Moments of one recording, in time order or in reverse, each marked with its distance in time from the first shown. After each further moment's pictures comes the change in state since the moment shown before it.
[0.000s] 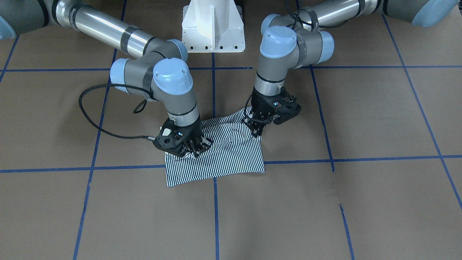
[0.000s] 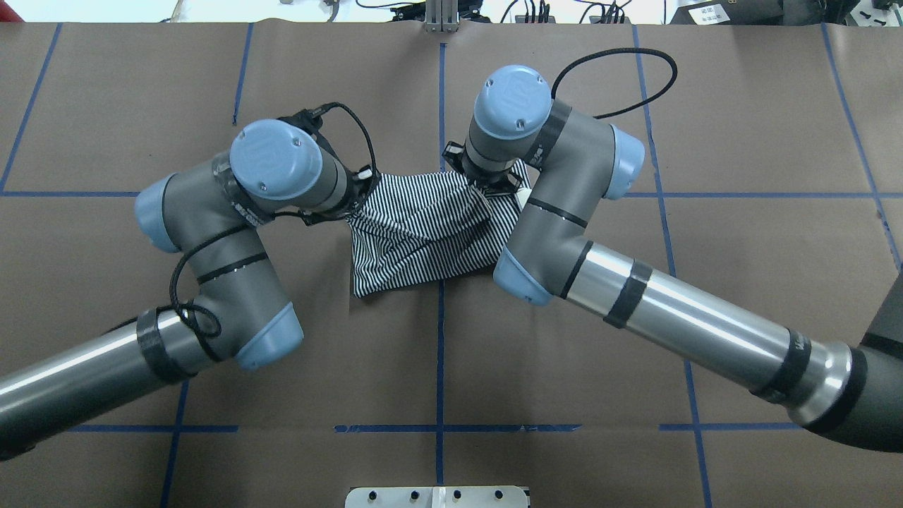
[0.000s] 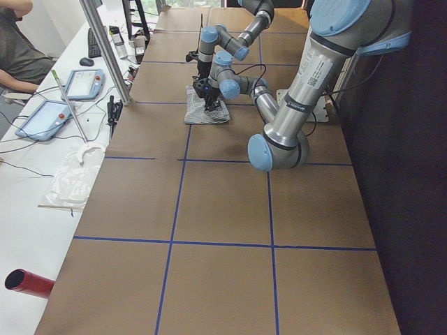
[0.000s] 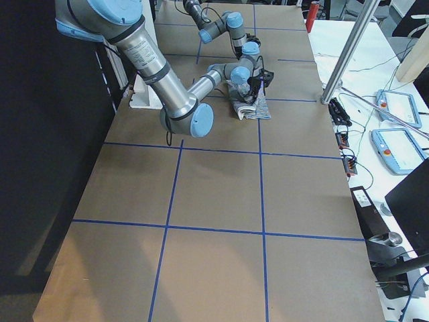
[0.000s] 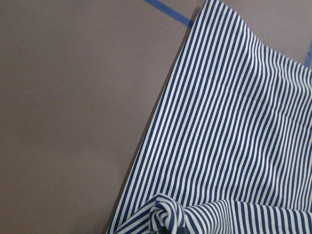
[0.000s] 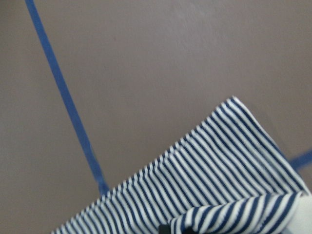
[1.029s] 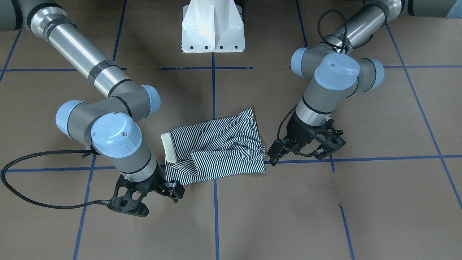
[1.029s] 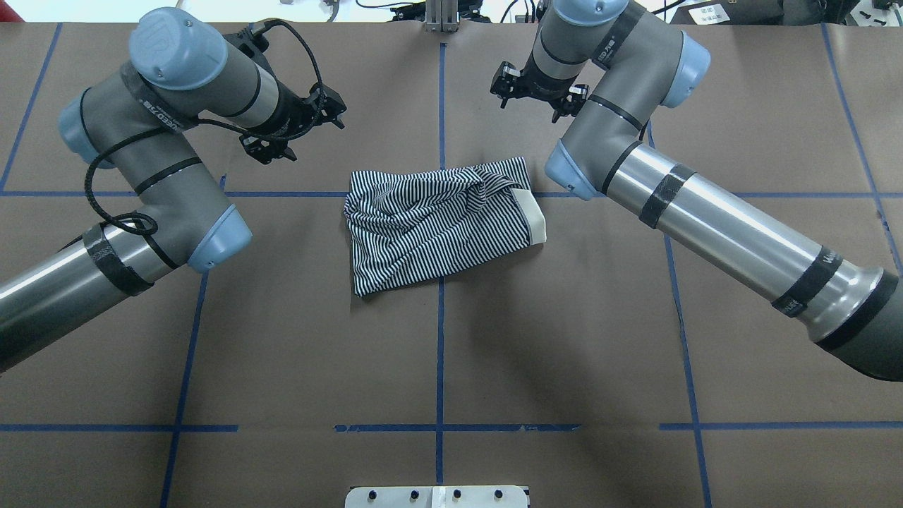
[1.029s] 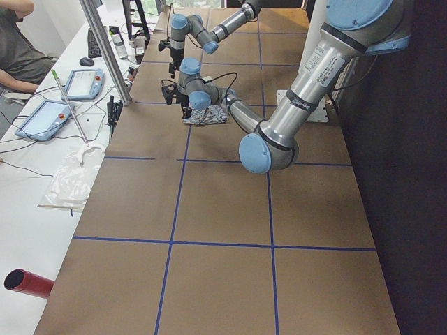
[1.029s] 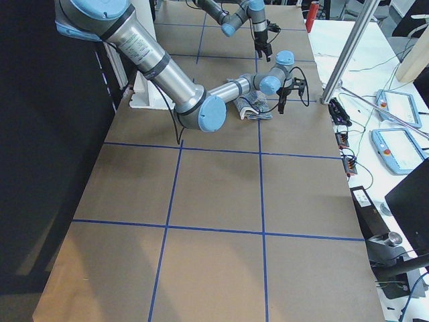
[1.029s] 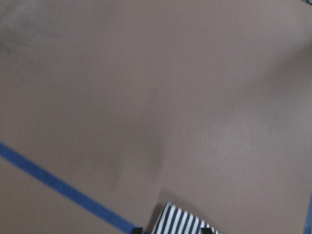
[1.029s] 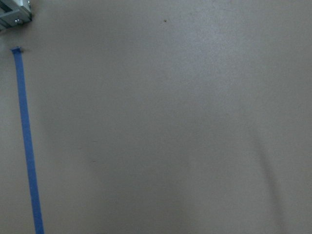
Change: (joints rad) left arm -0.151 0.024 0.021 -0.134 -0.263 0.050; right arm 0.194 0.021 -0.152 0.067 0.196 -0.367
